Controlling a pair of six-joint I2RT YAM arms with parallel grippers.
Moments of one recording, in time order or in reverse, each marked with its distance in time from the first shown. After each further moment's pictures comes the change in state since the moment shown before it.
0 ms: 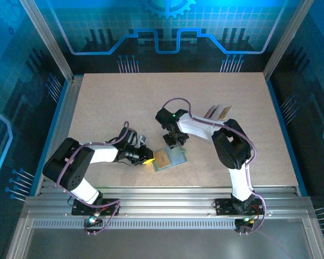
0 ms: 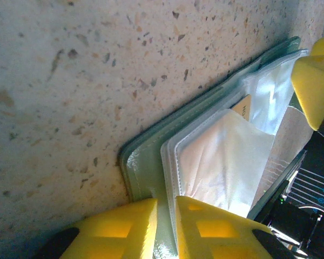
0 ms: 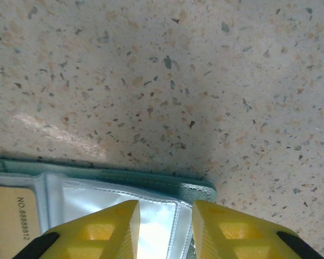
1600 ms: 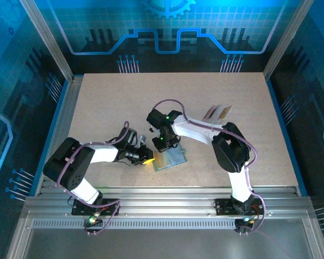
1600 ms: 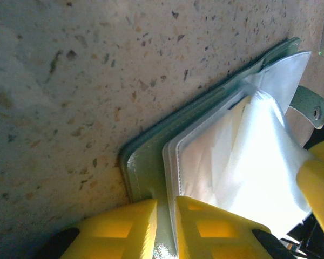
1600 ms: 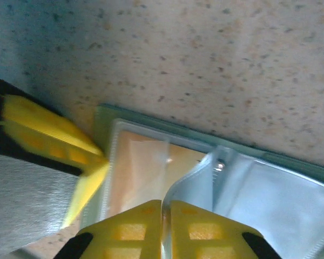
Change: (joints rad) left arm -0.001 0.017 0.000 0.009 0.004 -0.001; right arm 0.091 -0.016 0.078 -0.011 -0.240 0.035
